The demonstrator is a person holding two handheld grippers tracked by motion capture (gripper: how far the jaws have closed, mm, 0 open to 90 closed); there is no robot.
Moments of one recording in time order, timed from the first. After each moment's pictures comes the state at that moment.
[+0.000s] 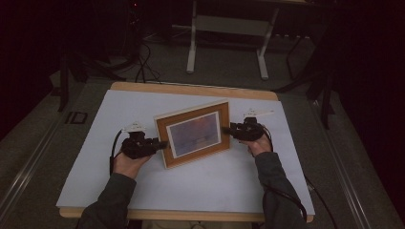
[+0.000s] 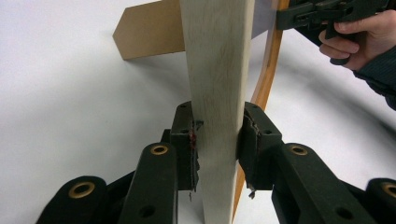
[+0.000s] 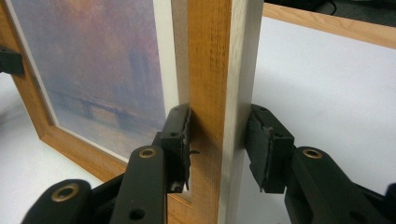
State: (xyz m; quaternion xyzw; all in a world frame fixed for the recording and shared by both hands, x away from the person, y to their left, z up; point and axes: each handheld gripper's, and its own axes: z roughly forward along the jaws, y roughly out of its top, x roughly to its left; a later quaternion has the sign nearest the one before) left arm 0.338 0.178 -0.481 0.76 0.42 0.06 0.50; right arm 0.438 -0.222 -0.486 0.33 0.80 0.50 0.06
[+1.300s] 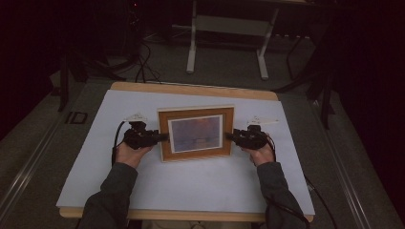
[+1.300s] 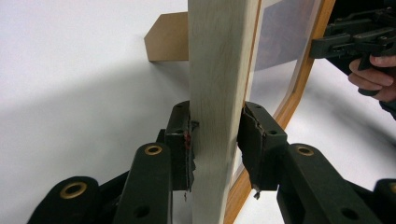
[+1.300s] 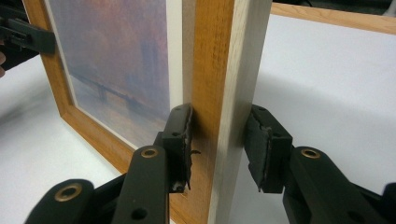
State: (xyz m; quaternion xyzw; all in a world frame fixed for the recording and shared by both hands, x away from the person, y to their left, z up) left arm 0.371 0.182 -0.482 0.75 0.42 0.05 0.50; right arm 0.405 -0.228 -0.486 0.36 0.78 0.50 0.08
